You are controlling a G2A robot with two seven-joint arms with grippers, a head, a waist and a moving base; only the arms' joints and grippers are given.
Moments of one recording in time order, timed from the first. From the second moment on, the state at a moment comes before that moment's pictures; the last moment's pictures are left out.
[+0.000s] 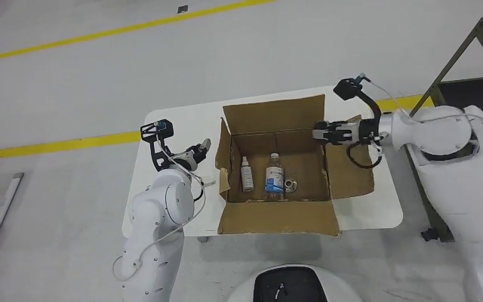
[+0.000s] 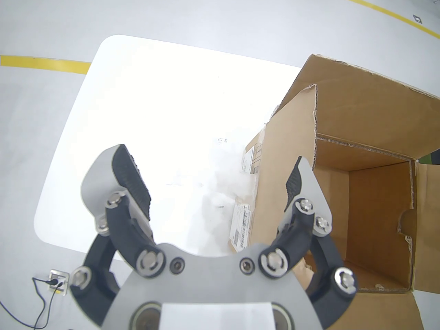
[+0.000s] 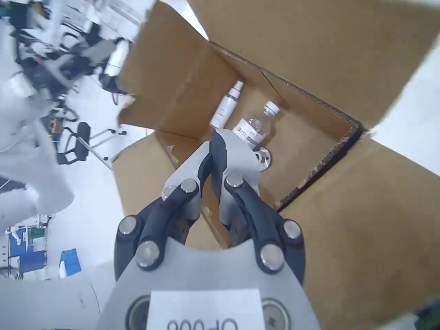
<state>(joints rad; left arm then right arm) 1.01 -1.33 -1.33 -1.94 1.34 0.44 -1.05 -0.82 -1.13 1.49 -1.60 -0.23 -0.21 1.28</state>
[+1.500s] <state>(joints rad) 1.01 -1.33 -1.33 -1.94 1.34 0.44 -1.05 -1.21 -1.13 1.59 -1.51 -0.33 -0.39 0.52</state>
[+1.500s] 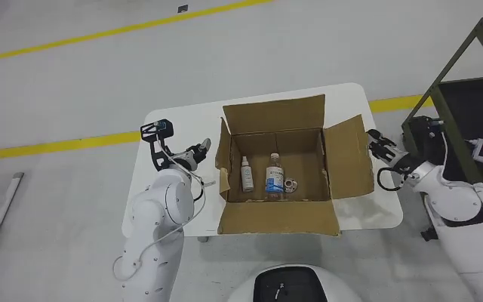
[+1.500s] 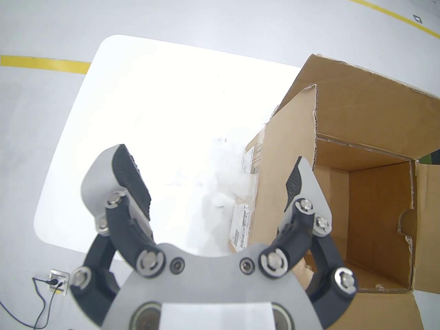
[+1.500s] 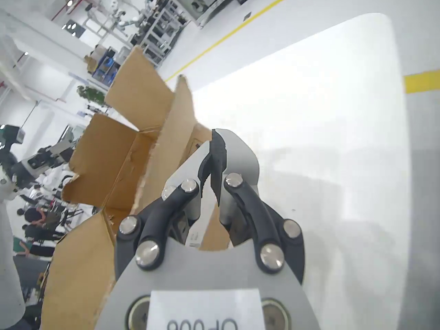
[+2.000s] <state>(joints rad) 1.01 -1.33 -1.33 -1.94 1.34 0.44 -1.05 -1.14 -1.13 1.39 -1.63 -0.34 -0.46 0.79</state>
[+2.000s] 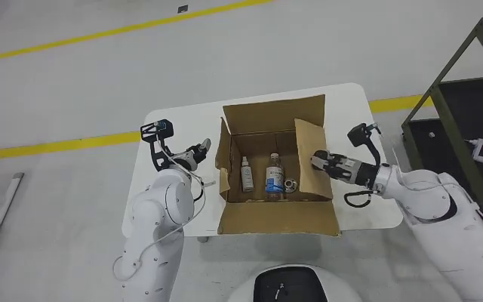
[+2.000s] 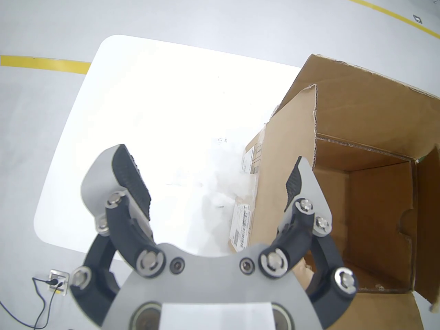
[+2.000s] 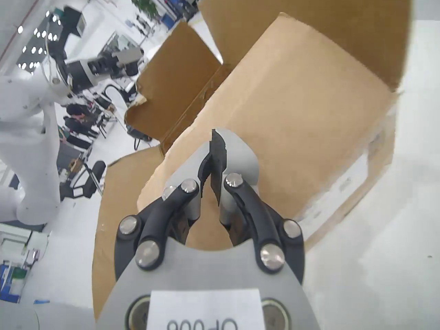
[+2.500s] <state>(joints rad) 1.06 -1.33 -1.33 -1.92 1.35 0.33 -0.93 -1.06 -1.12 1.35 -1.59 -0.37 -0.37 0.83</state>
